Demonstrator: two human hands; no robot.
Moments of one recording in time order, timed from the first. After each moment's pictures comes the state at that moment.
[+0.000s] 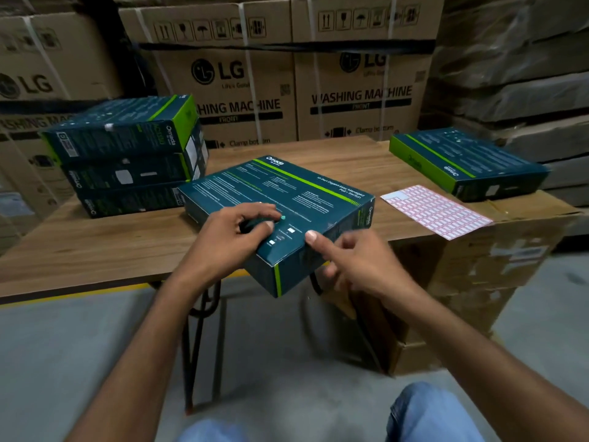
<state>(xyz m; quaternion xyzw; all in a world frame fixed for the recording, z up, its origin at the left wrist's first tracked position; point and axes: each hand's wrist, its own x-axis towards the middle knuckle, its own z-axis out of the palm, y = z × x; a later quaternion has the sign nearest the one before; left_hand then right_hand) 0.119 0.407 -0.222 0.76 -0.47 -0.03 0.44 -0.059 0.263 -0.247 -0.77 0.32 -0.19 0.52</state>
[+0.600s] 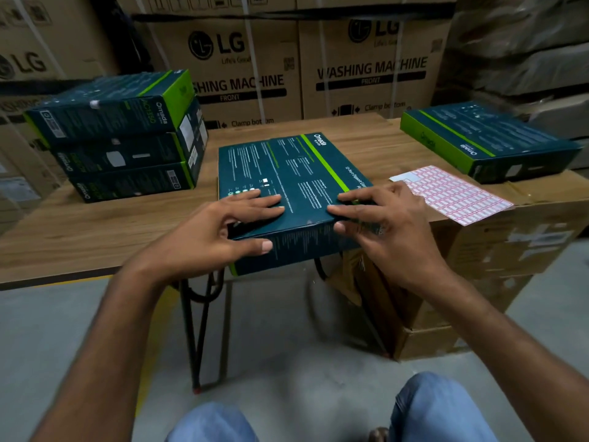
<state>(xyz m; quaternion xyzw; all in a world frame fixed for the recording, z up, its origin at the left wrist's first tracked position) 0.131 0.428 -0.210 0.75 -0.58 -0.12 0.28 -0.064 0.200 -0.278 -0.88 0.10 -0.43 0.17</state>
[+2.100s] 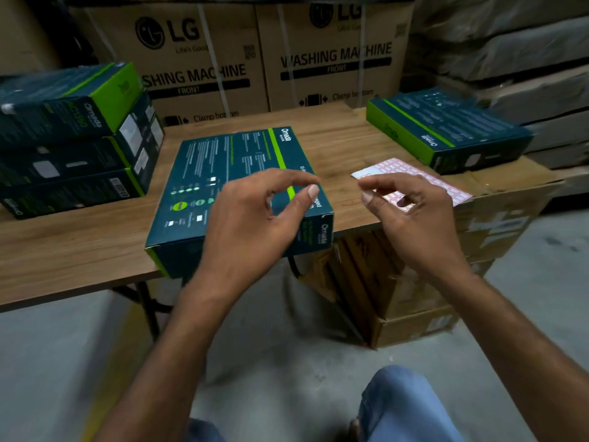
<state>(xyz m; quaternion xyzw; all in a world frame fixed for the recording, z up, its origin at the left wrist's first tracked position) 0.040 0.329 -0.213 0.70 -0.53 0.12 0.46 -0.109 0.152 -0.268 -0.77 0.22 -0.48 0.36</state>
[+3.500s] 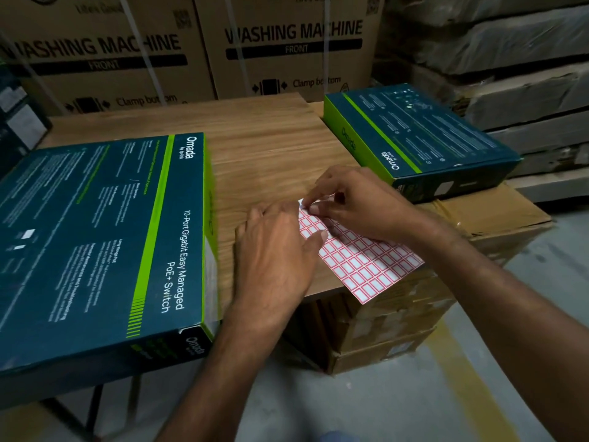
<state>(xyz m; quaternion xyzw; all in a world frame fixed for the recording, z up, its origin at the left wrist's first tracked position) 0.021 0.115 -0.279 0.87 -0.42 0.04 0.25 -0.055 -0.057 -0.269 -0.95 0.14 -0.18 0.22</state>
